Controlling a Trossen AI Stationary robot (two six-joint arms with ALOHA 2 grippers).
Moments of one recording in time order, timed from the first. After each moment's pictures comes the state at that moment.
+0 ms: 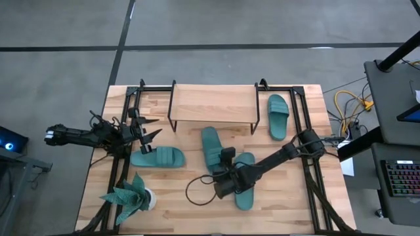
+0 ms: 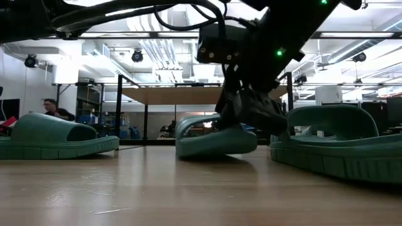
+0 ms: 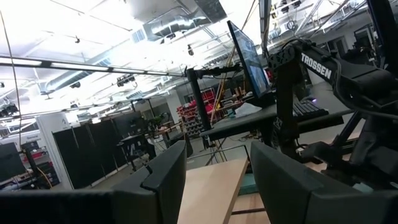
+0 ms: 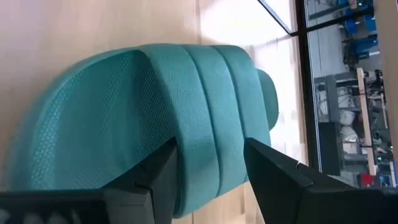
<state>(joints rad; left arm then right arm) -0.11 0.23 0.11 0.41 -0.32 0.46 0.42 2.09 1.41 -0.62 0.88 0.11</state>
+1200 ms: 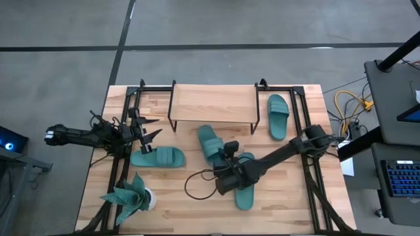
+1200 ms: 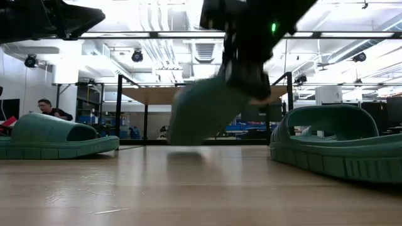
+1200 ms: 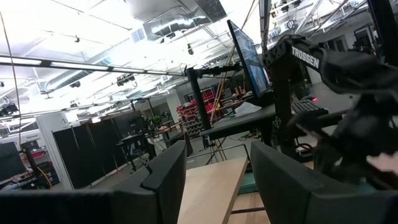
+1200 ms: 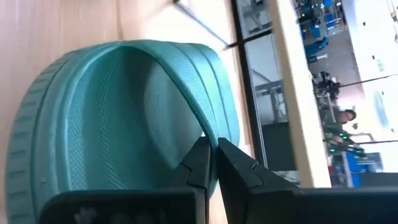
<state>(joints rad) -0.11 0.24 0.11 0.41 -0.32 0.46 0.41 1.98 1.40 -0.62 1.05 0.06</state>
